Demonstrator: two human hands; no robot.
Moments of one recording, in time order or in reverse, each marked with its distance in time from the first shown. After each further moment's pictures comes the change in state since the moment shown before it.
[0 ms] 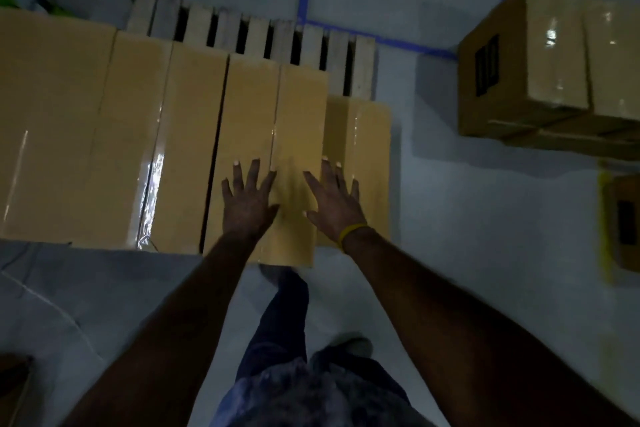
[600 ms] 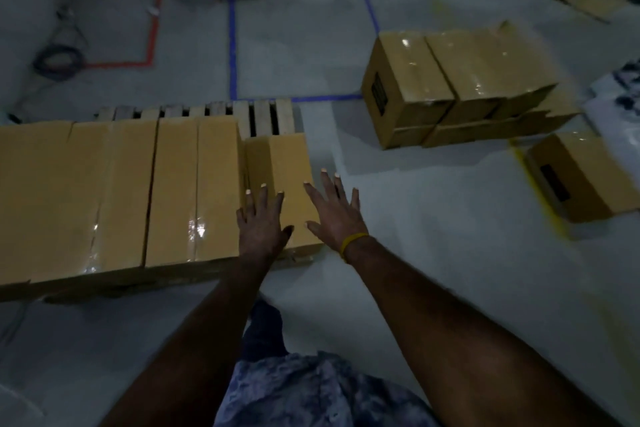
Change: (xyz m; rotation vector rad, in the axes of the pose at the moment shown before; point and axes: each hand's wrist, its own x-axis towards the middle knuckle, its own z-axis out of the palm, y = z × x) left_hand -0.194 0.245 -0.002 -0.015 0.138 0.176; right_hand -0.282 0.149 0.001 0.010 0.339 0.105
